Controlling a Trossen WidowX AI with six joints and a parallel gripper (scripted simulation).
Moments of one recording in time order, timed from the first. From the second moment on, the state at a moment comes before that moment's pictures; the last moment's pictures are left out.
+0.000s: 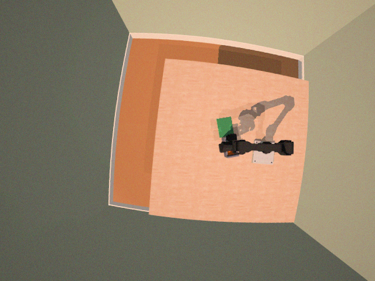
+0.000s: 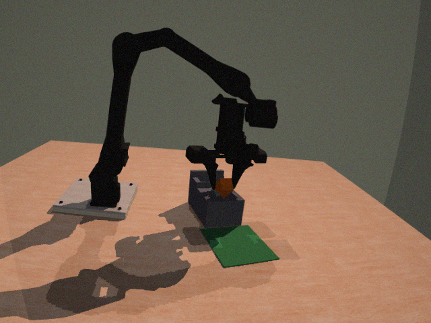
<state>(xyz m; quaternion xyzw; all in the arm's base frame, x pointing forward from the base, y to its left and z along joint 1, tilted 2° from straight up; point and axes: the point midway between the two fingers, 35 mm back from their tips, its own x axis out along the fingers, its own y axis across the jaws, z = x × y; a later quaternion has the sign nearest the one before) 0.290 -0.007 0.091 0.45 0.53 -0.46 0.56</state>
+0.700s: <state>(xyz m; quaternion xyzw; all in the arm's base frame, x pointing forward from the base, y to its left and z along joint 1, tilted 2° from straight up) 0.290 -0.007 0.091 0.45 0.53 -0.45 0.56</state>
